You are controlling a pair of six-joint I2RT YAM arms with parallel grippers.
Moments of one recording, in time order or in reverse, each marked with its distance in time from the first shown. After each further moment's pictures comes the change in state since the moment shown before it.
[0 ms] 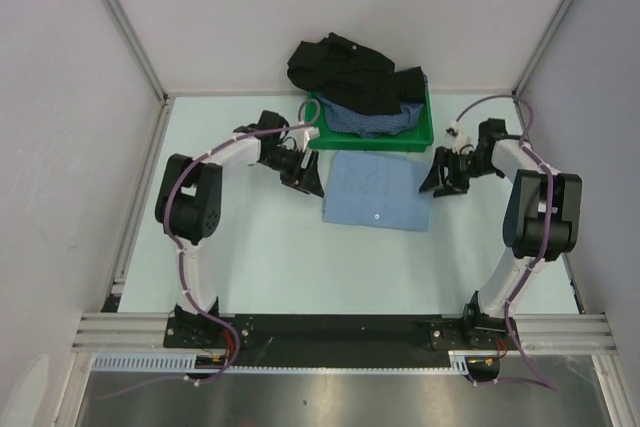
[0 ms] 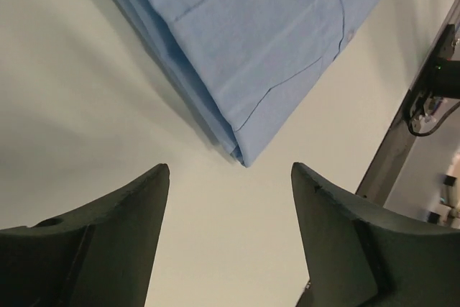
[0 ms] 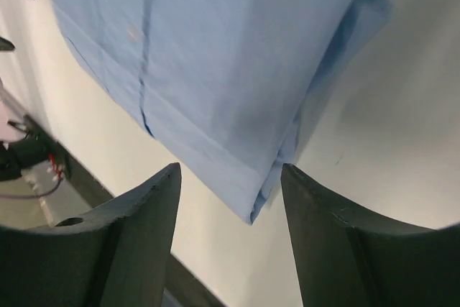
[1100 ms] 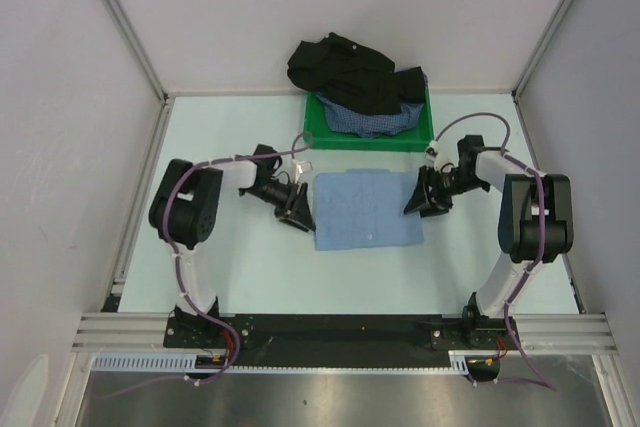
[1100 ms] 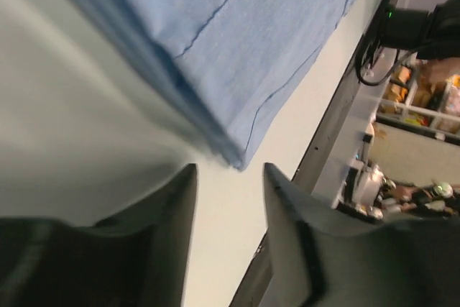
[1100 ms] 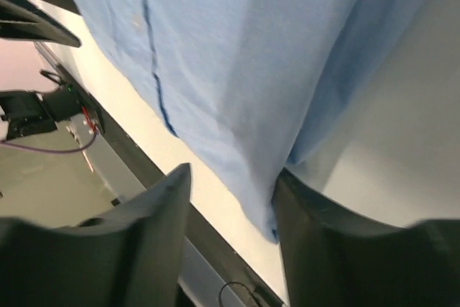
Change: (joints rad) left arm -0.011 -0.025 -0.340 0.059 0.173 -0.066; right arm 0.122 -0.018 -0.209 -0.013 -0.087 0.070
